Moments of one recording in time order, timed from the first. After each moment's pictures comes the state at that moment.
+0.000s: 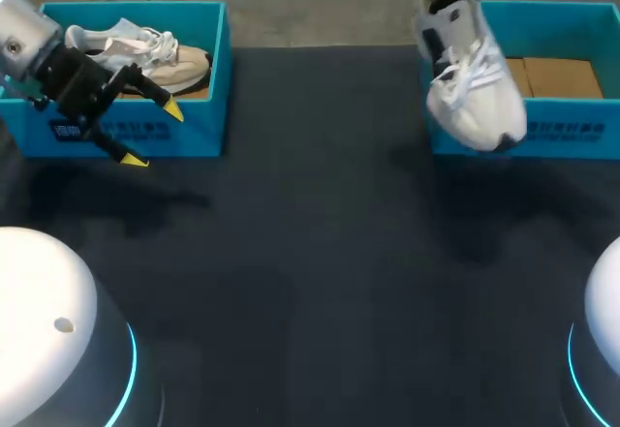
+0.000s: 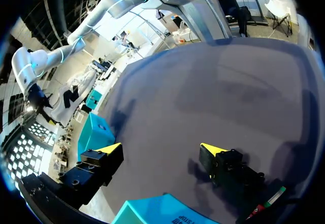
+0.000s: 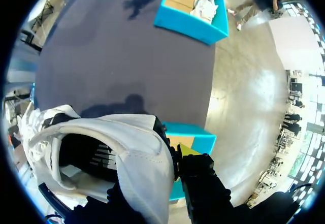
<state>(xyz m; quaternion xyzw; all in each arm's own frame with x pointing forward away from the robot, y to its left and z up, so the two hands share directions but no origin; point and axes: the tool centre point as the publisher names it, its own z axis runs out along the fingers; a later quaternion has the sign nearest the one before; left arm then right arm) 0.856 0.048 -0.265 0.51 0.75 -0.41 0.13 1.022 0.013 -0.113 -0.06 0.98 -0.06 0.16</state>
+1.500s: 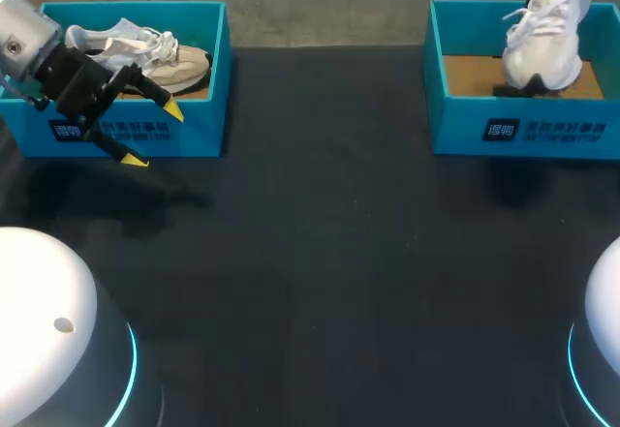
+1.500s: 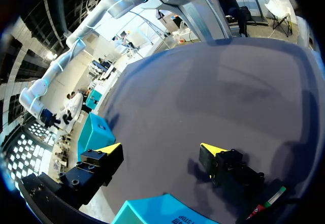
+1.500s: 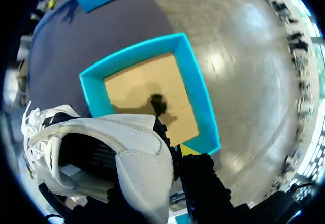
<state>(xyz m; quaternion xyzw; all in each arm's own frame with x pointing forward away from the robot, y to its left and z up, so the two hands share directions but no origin) 0.856 0.048 -0.265 0.51 0.75 -0.41 0.13 1.110 -0.222 -0.150 0.24 0.96 -0.08 0.09</state>
